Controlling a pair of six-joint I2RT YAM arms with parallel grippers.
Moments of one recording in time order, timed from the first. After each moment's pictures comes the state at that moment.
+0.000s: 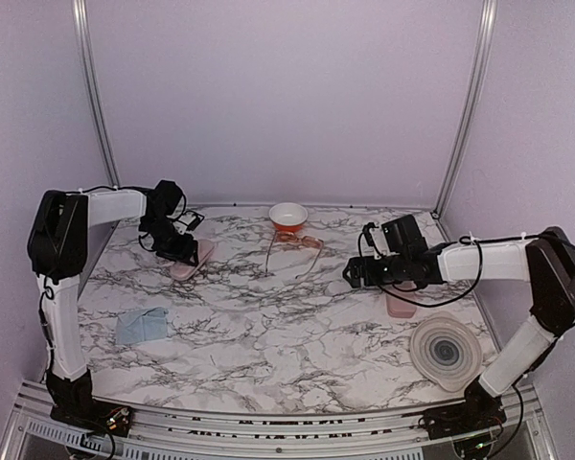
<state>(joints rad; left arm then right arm) -0.26 2.11 1.61 -0.78 0.16 0.11 0.50 1.60 0.87 -0.07 -0.03 0.28</state>
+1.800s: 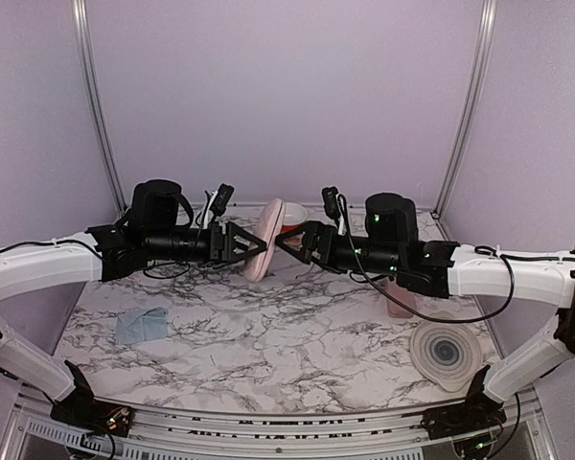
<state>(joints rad) -0.75 1.37 0.99 0.02 0.50 -0.67 0.89 1.41 0.99 0.16 -0.20 0.77</state>
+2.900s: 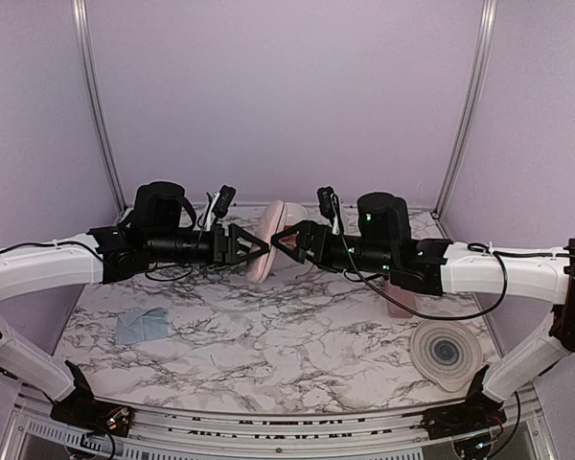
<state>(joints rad) -0.78 1.37 0.99 0.02 0.45 -0.68 0.90 1.45 1.02 0.15 -0.15 0.77</state>
